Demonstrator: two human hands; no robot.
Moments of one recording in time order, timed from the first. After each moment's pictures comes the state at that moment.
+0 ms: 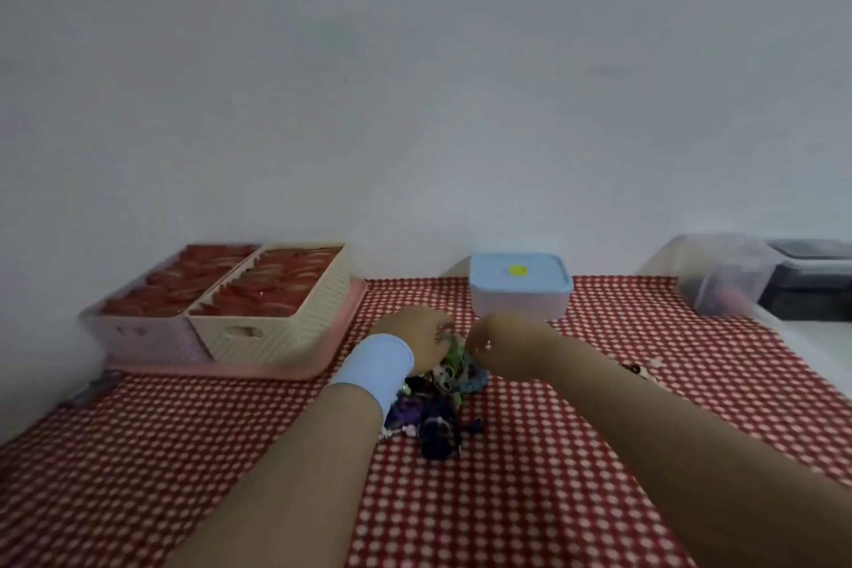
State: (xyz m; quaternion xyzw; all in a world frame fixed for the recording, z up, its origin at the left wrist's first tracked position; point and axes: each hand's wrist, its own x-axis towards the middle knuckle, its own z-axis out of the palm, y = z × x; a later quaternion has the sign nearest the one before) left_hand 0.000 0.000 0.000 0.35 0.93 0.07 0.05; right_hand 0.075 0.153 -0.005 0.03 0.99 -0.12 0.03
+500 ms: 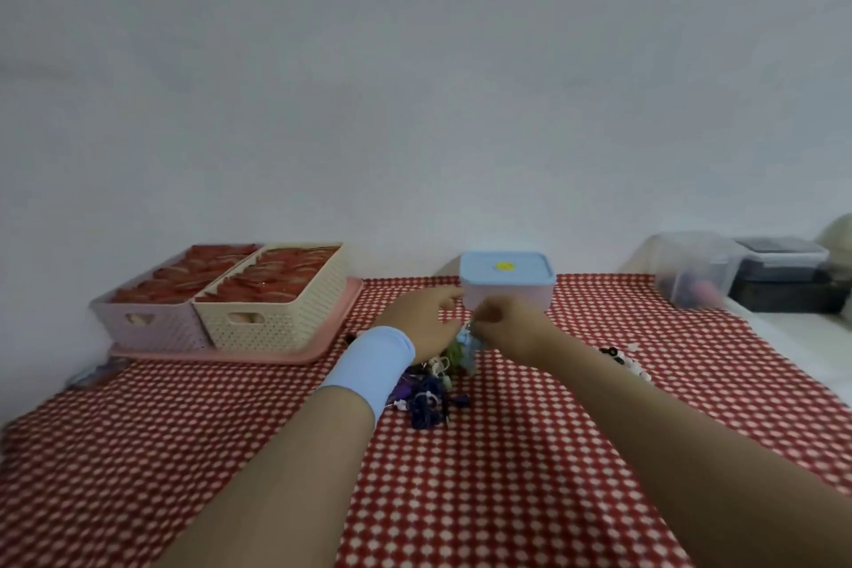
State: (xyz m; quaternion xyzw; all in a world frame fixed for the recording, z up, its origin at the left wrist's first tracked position) left_hand 0.046 -0.005 0.007 0.37 0.90 0.23 0.00; right_hand 0.113 0.156 -0.014 0.11 0.92 -0.36 -0.10
